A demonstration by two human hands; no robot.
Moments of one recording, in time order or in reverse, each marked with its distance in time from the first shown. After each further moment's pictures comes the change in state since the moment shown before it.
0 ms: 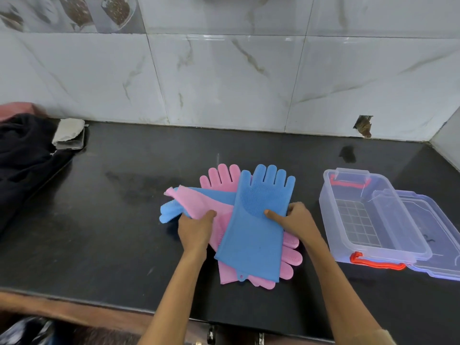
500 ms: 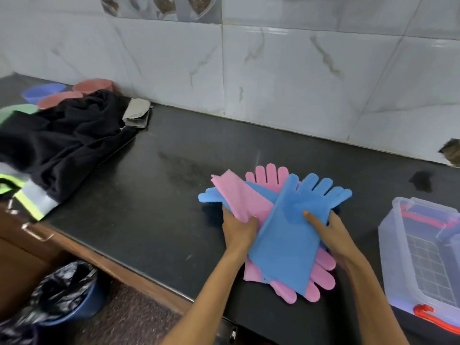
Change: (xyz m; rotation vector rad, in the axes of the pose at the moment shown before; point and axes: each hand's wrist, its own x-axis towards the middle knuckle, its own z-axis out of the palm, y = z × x) left_hand 0.009 -0.012 -0.001 0.002 -0.057 0.140; right_hand 0.020 -0.009 0.019 0.516 -0.292 -0.108
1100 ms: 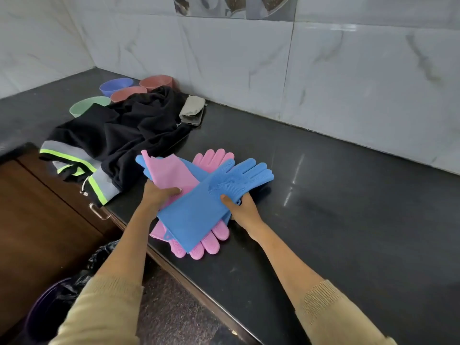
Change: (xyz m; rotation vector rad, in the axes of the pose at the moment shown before) left_hand 0.137 0.054 -0.262 0.256 0.442 -0.175; right_hand 0.063 -0.013 0.276 0.088 -0.442 0.025
